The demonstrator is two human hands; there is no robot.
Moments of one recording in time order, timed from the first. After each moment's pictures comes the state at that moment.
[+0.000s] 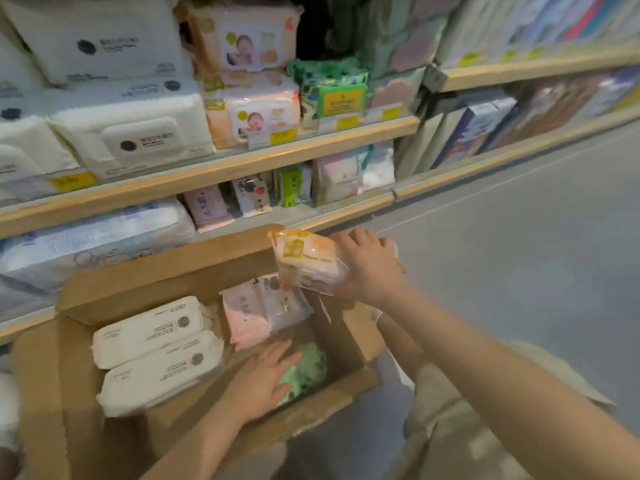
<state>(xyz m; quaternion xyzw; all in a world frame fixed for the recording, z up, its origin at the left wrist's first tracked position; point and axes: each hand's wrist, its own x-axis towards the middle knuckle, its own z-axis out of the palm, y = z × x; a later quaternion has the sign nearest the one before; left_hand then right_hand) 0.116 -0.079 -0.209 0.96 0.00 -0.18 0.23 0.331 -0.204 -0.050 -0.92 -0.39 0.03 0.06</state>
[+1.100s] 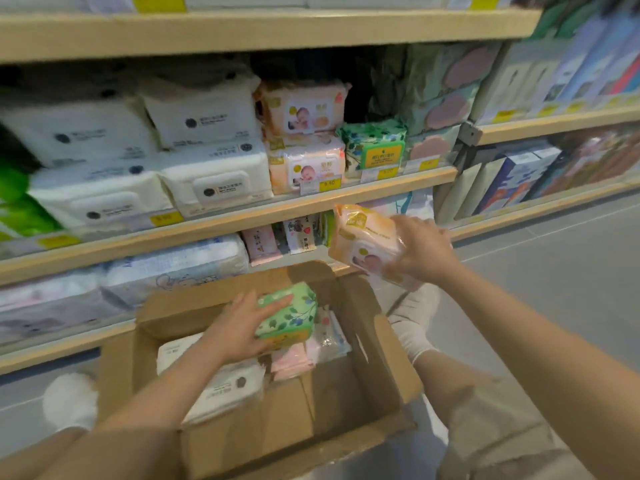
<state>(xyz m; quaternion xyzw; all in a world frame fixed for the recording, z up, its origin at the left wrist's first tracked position) 0.147 0.031 -0.079 0.99 0.10 -0.08 0.11 0.389 -0.191 0.015 -0.93 -0.34 0.05 0.12</state>
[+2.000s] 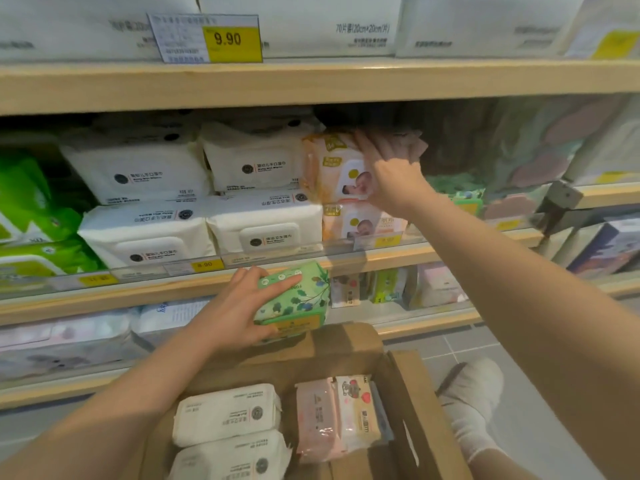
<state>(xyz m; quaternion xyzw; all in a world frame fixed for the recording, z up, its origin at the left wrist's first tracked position) 0.185 0.138 -0.013 0.99 0.14 0.02 0.09 0.469 0.033 0.094 -0.87 -0.47 -0.11 0.03</state>
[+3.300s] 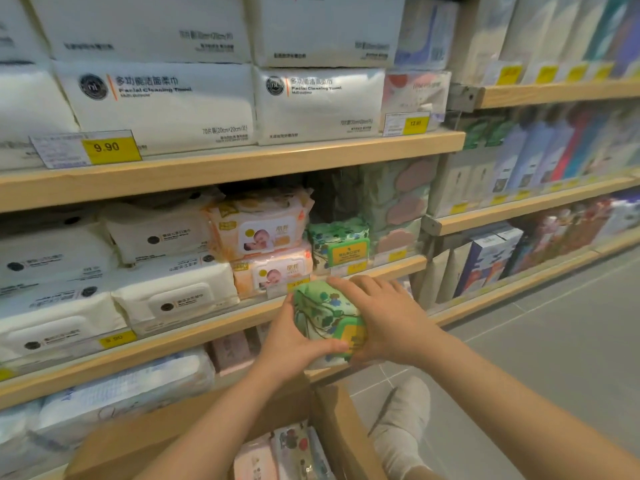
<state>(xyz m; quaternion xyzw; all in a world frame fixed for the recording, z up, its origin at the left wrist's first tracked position) 0.303 -0.035 0.043 0.78 0.20 0.14 0.58 0.413 -0.179 0.078 -0.85 -0.53 -0.04 0.04</state>
